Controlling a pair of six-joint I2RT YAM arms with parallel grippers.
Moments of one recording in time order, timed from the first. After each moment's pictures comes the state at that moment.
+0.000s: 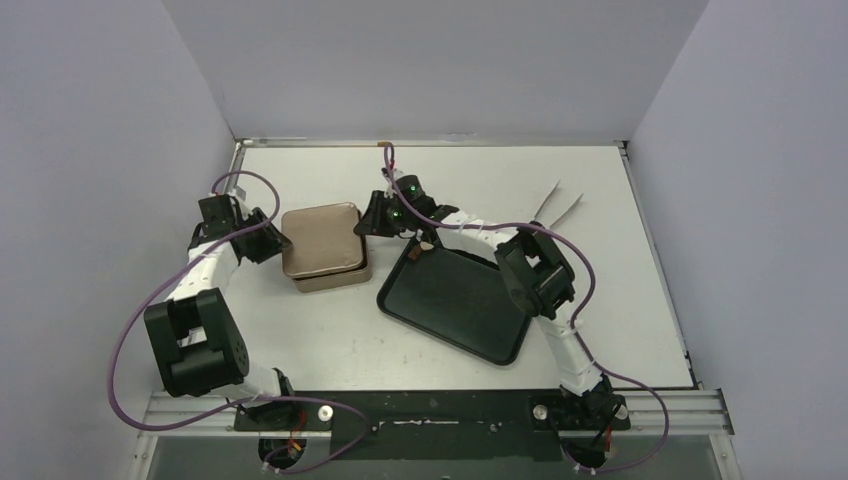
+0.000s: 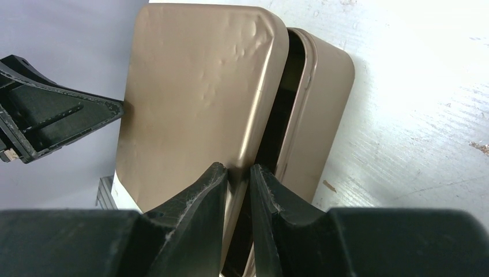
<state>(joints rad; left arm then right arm) 0.28 1.47 0.93 -0.34 0.34 -0.41 0.75 2.26 1.68 0.07 -0.34 0.75</state>
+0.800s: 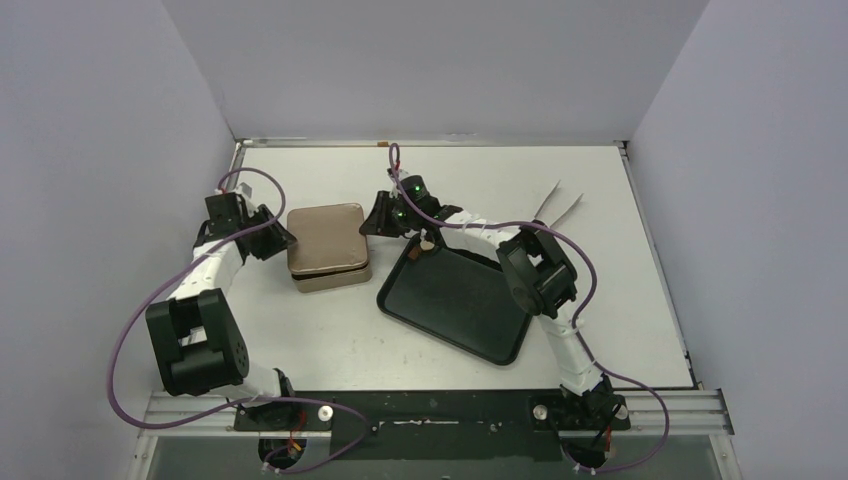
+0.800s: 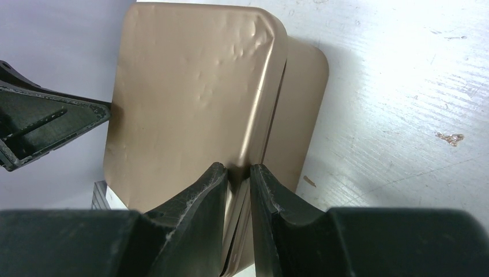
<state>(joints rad) 0.25 1.47 0.93 -0.31 0.34 -0.42 0.73 2.25 1.65 0.08 -0.33 0.75</state>
